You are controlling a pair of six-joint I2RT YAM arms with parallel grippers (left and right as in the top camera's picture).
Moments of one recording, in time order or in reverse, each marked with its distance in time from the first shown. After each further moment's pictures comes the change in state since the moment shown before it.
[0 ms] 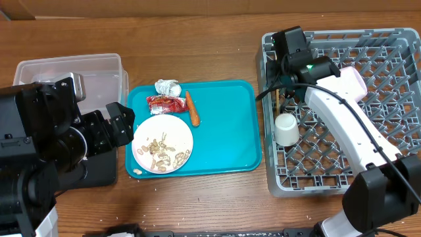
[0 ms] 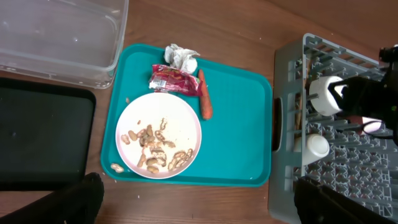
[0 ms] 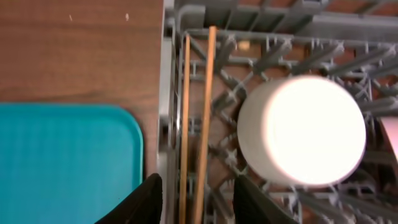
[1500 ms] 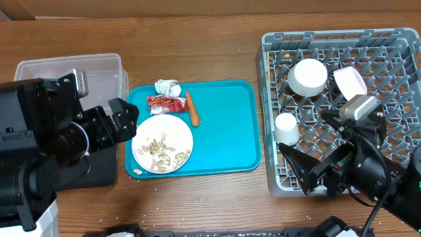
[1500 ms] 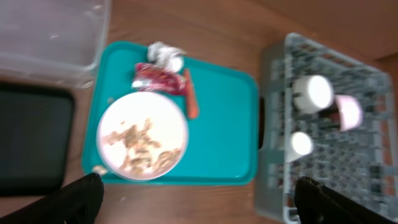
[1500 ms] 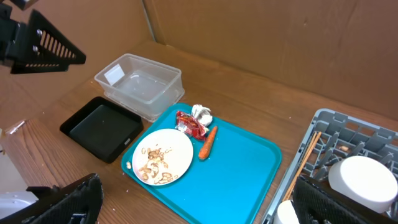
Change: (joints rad) left arm 0.000 0.018 0.000 0.019 0.062 -0.021; right arm 0.281 -0.822 0.188 -0.390 -0.340 -0.096
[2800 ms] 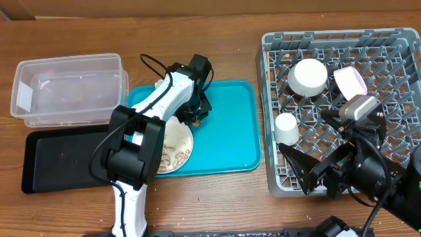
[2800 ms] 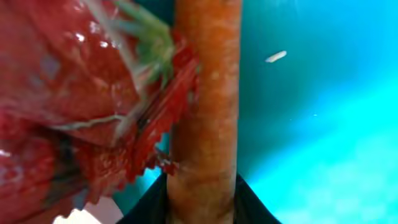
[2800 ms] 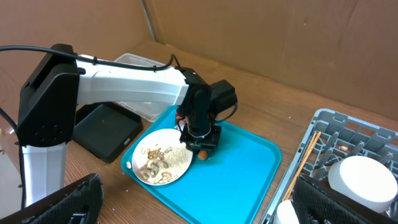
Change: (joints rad) left arm -0.497 0.979 -0.249 0.537 -0.291 -0.537; right arm 0.000 0.000 0.000 -0.001 0.000 -0.001
